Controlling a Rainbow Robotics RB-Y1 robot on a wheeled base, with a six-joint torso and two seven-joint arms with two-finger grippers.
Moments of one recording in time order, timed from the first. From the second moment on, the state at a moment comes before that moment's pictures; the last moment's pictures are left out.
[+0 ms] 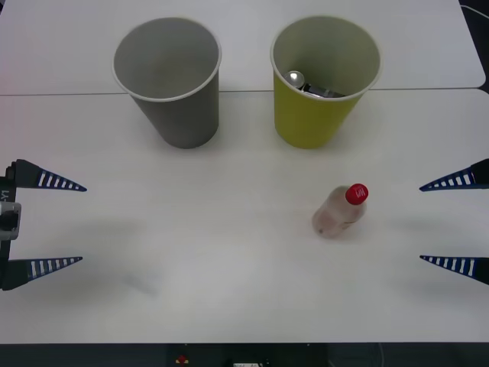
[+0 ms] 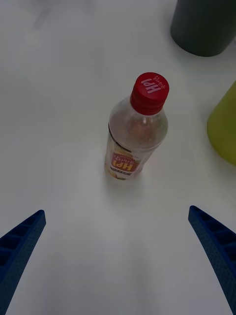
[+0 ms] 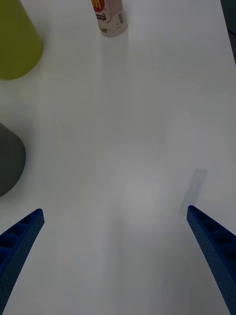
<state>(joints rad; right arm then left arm) 0.26 -1.13 -0.26 -2.01 1.31 -1.13 -0.09 0.26 1.13 0.26 -2.01 -1.31 -1.13 -0.09</state>
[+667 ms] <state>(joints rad) 0.27 -1.12 -0.27 -1.95 1.24 -1.12 -0.05 0.26 1.13 0.26 -2.01 -1.31 -1.13 -0.09</state>
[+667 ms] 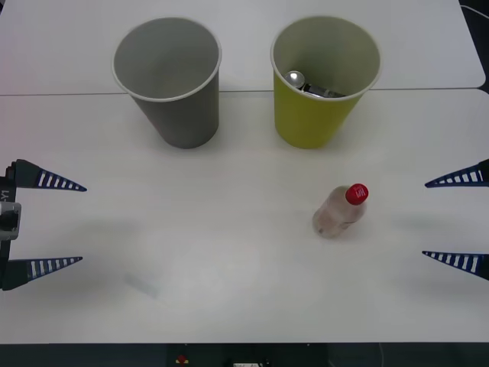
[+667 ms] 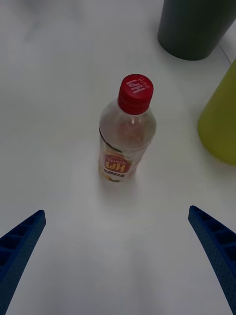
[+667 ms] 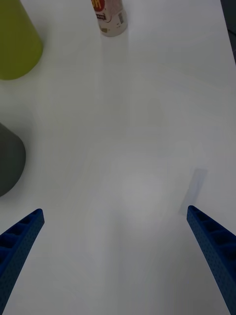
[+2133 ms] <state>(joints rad) -0.08 -0.80 0.11 -1.24 0.87 -1.23 0.44 0.26 1.13 0.26 -2.01 -1.31 -1.13 -0.09</state>
